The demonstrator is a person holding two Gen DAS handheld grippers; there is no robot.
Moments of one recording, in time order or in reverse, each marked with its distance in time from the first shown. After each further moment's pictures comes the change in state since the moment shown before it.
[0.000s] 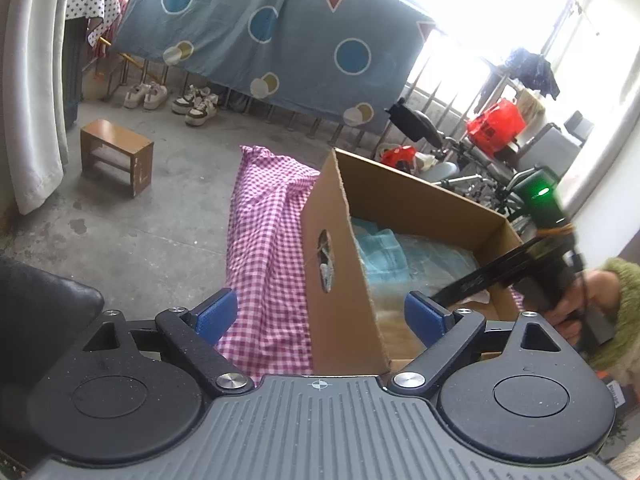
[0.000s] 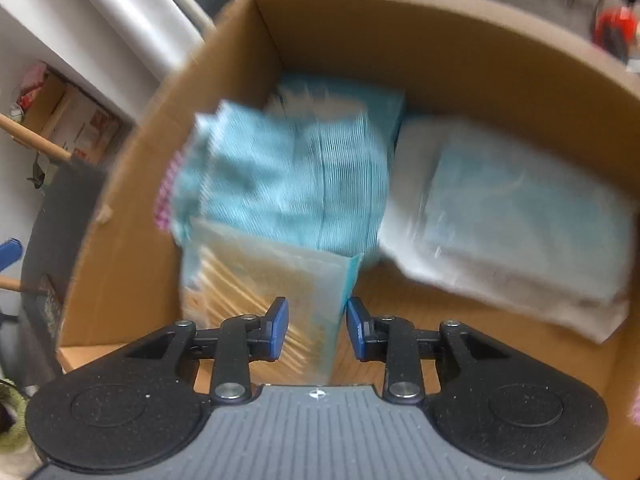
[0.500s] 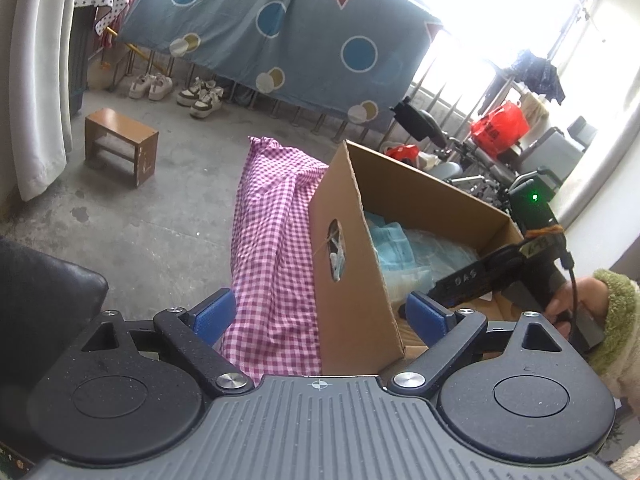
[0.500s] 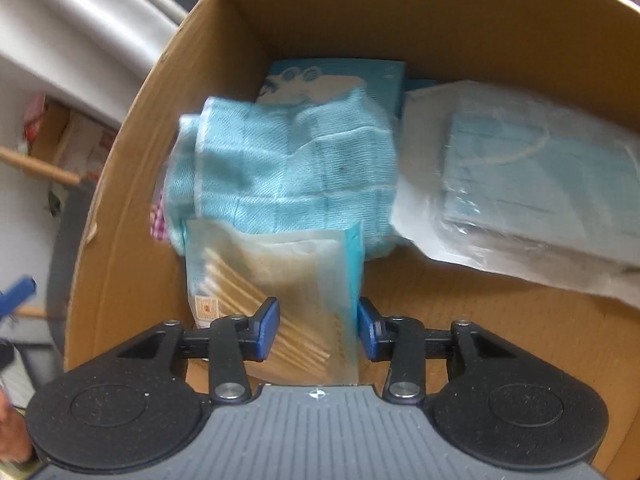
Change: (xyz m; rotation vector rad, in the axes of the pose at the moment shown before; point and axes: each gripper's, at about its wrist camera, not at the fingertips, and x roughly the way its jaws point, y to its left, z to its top) left arm -0.003 0.012 -0.008 -0.029 0.007 0.000; right arm 0.026 -0.025 -0.001 0.158 0.053 0.119
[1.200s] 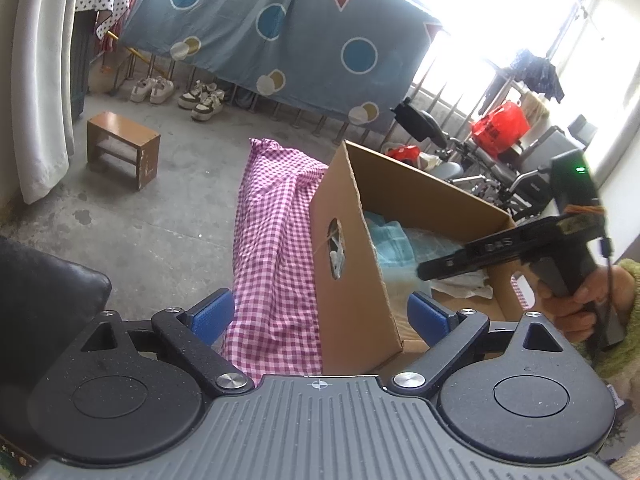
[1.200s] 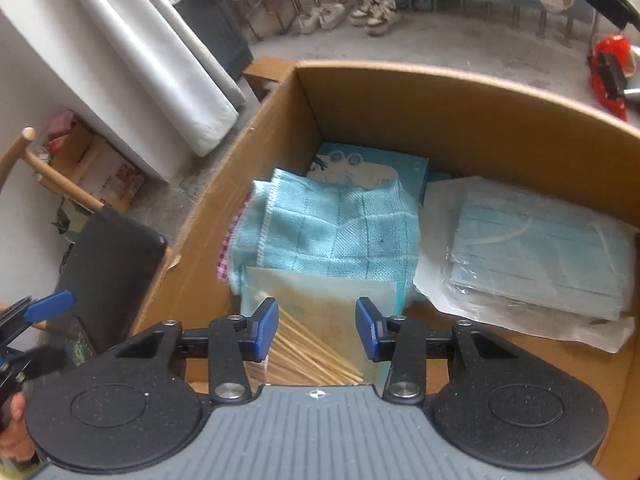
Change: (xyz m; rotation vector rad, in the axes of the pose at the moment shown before) left arm -0.005 -0.004 -0.002 0.010 -0.005 0.011; right arm -0.031 0.041 -0.009 -0.119 -0.195 -0.033
